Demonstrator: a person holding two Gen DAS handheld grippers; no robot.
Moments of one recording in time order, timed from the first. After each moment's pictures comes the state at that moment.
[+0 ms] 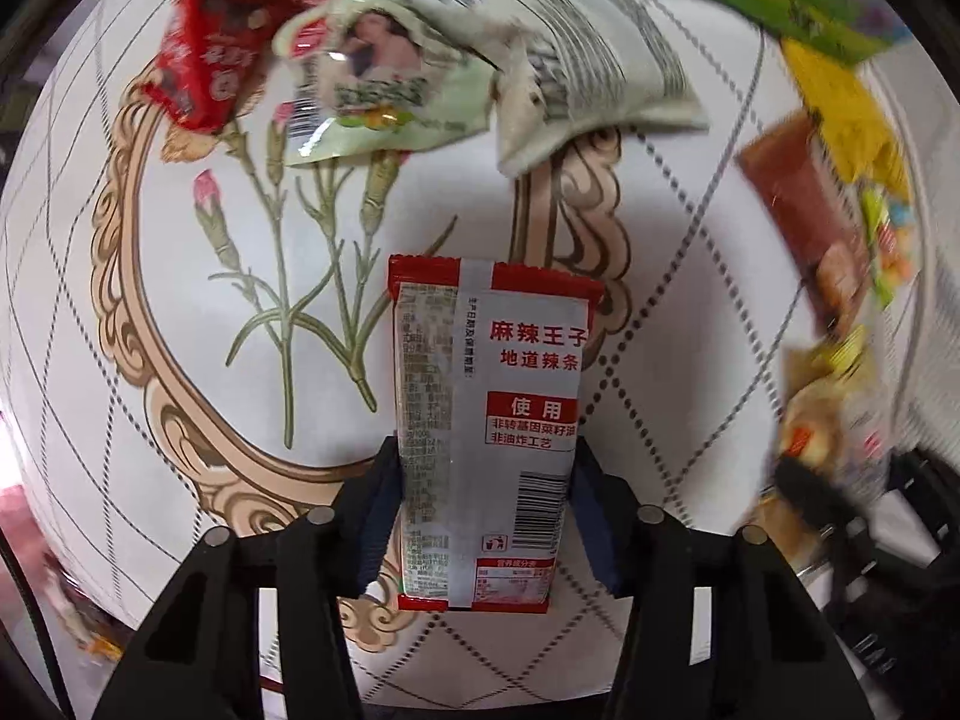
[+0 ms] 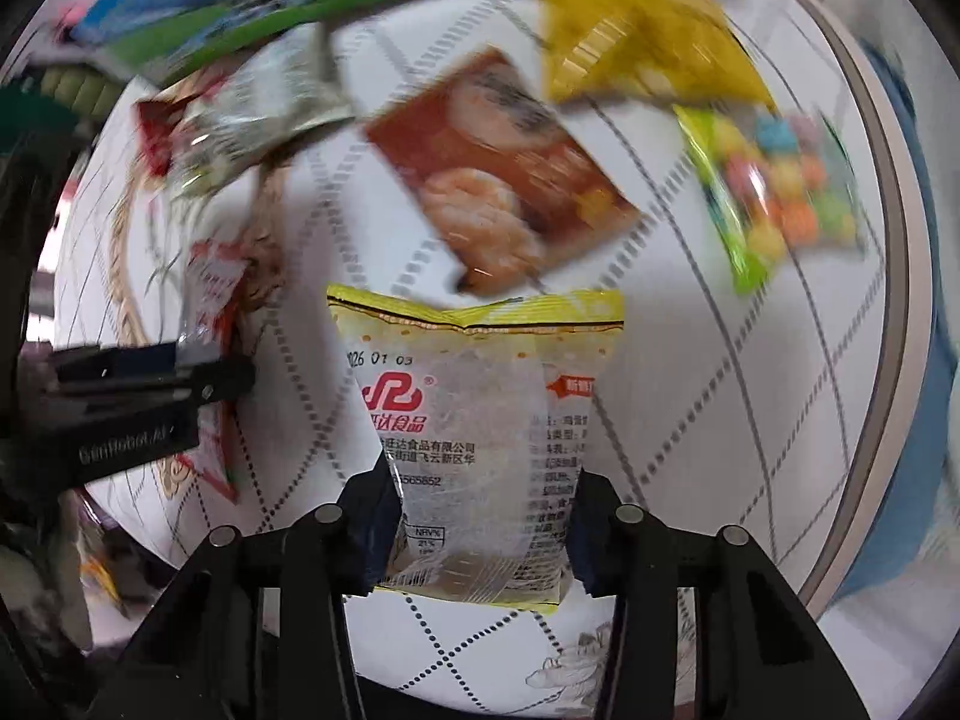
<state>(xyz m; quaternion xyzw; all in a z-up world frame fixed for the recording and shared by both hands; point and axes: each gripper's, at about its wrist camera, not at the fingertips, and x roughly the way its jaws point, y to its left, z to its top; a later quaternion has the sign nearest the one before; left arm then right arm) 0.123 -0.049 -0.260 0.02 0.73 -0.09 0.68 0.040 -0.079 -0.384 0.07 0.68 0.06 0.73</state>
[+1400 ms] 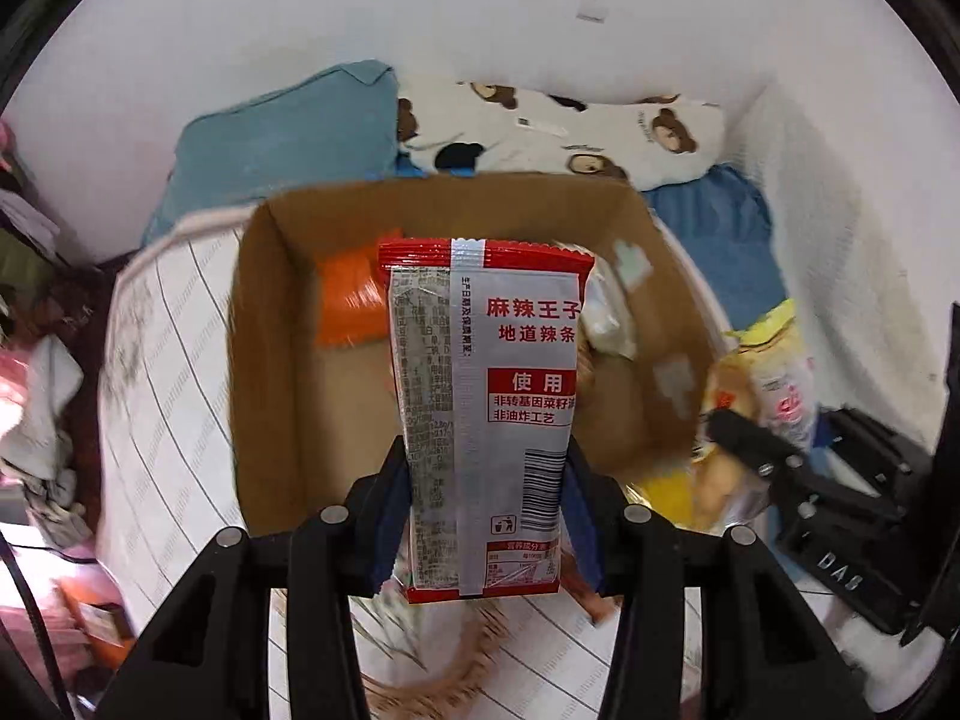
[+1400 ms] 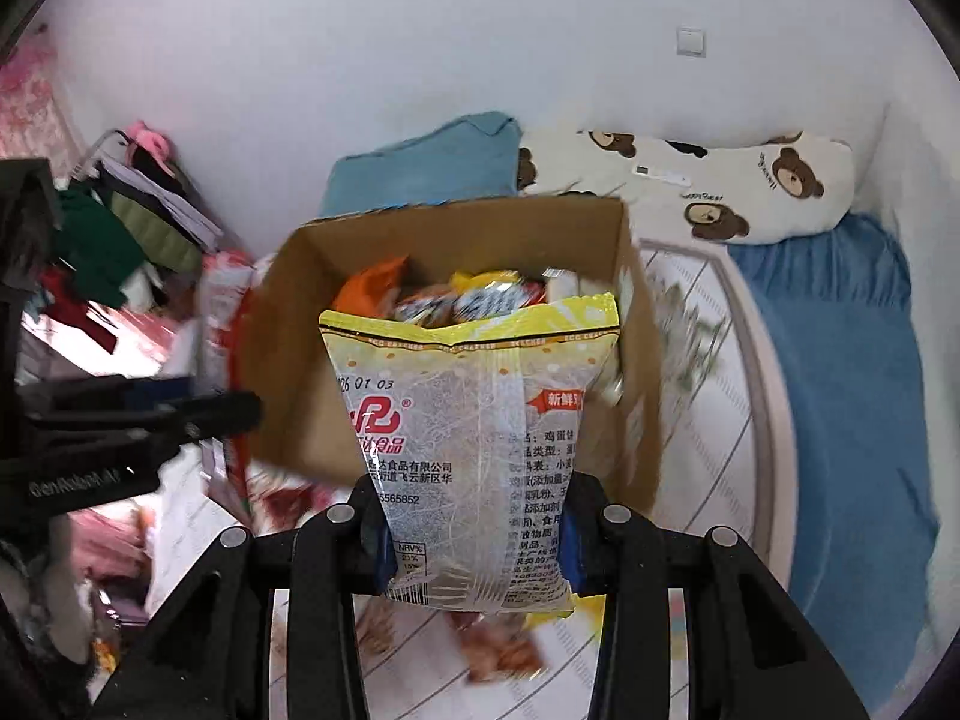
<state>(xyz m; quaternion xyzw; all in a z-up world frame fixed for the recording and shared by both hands) 0.302 -0.081 -0.037 0.04 0.58 -0.17 0.80 0.239 -0.148 -0.200 0.11 0.52 0.05 0.84</state>
